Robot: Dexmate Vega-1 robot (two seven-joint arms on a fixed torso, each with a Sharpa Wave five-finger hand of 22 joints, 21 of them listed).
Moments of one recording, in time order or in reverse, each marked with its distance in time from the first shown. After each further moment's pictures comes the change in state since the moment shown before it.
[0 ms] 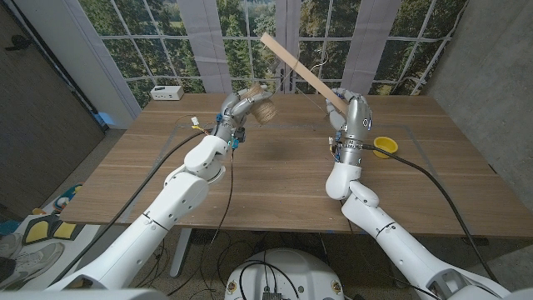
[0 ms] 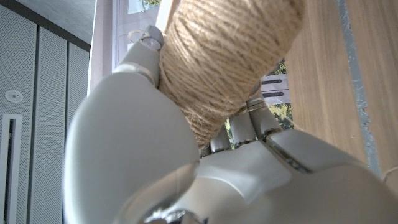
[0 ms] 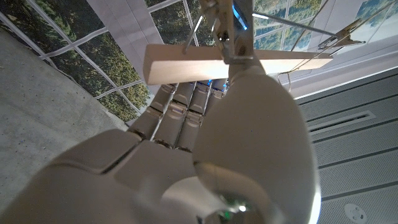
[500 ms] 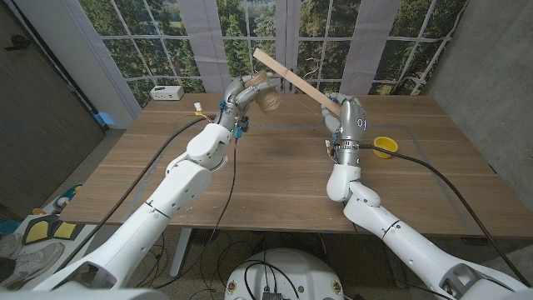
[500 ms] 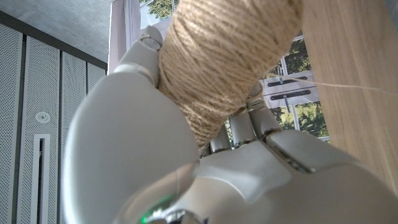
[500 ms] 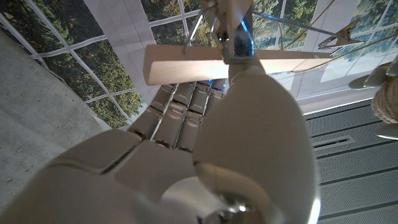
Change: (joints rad) left arm -0.056 0.005 0.018 -0.033 0.072 0.028 -0.010; left_hand 0.000 0.000 0.000 0.000 0.000 -0.002 -0.002 0.008 -0.005 -0.004 -0.004 0.013 0.012 -0.012 -0.005 0.041 0.000 0.005 0.005 -0.001 0.003; right arm 0.042 -0.104 -0.136 -0.037 0.054 -0.192 0.014; right_hand 0.000 0.000 0.006 -0.002 0.000 0.000 0.000 0.000 0.000 0.000 0.000 0.000 0.000 0.000 0.000 0.010 -0.005 0.009 0.002 -0.011 0.000
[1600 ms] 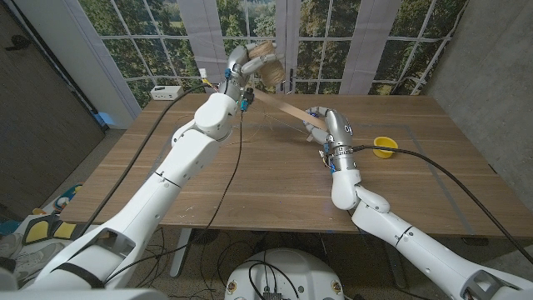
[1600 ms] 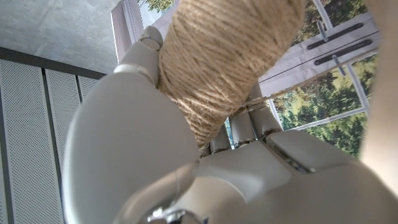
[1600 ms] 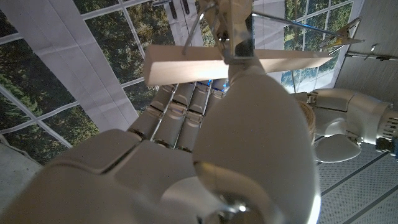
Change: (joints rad) left arm -0.177 -0.060 0.016 0.026 0.191 0.107 0.039; left_hand 0.000 0.000 -0.012 0.012 0.004 -0.005 -0.005 0.012 -0.004 0.000 0.000 0.015 -0.009 -0.009 -0.009 0.014 -0.029 0.000 0.000 -0.011 0.004; right arm -0.023 -0.133 -0.072 -0.093 0.139 0.099 0.235; right_hand 0.000 0.000 0.001 0.001 -0.004 0.000 0.000 0.000 0.000 0.000 0.000 0.000 0.000 -0.011 0.000 0.008 -0.004 0.013 -0.002 -0.028 0.005
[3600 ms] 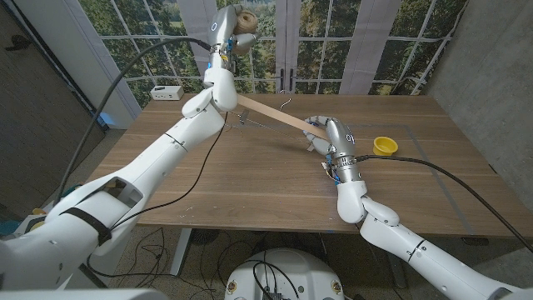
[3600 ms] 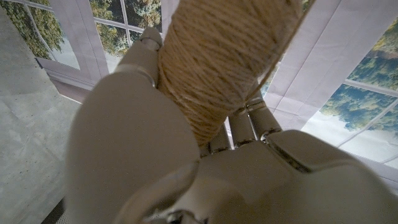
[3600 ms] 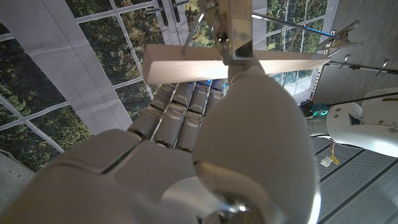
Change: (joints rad) left arm -0.325 0.027 0.210 0.274 0.860 0.152 0.311; left_hand 0.000 0.000 -0.010 0.010 0.012 -0.004 -0.004 0.027 -0.019 -0.018 -0.007 0.050 -0.003 -0.004 -0.004 -0.005 0.000 0.006 0.005 -0.029 0.046; right arm -0.086 -0.068 0.005 -0.085 -0.037 0.023 0.018; right_hand 0.001 -0.001 0.009 -0.008 -0.008 -0.004 0.000 -0.003 0.000 -0.004 0.004 0.000 0.000 -0.014 0.007 0.033 -0.019 0.021 0.000 -0.058 0.009
